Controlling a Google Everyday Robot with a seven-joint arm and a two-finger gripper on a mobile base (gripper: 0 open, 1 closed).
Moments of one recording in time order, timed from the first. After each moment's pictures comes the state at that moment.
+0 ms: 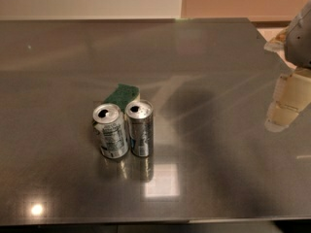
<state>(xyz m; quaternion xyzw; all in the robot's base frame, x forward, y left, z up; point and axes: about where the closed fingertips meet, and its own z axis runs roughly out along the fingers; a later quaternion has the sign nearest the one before) 0.438 -0.217 0.976 -0.60 0.78 -0.03 0.16</state>
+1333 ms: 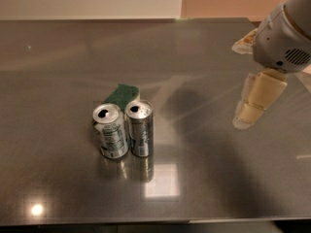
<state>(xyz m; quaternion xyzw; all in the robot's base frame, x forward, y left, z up) 0.452 -0.163 0.966 -0.63 0.75 0.03 0.21</state>
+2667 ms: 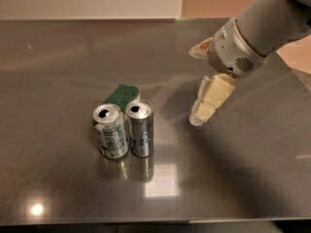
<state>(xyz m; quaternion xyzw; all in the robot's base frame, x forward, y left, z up) 0.483 -0.082 0.941 -0.66 0.69 0.12 0.27</state>
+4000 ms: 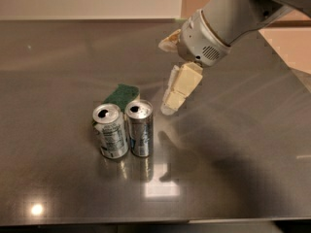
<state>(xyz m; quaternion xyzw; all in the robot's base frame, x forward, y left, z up) 0.502 -0.021 0.948 -0.69 0.65 0.17 0.28</state>
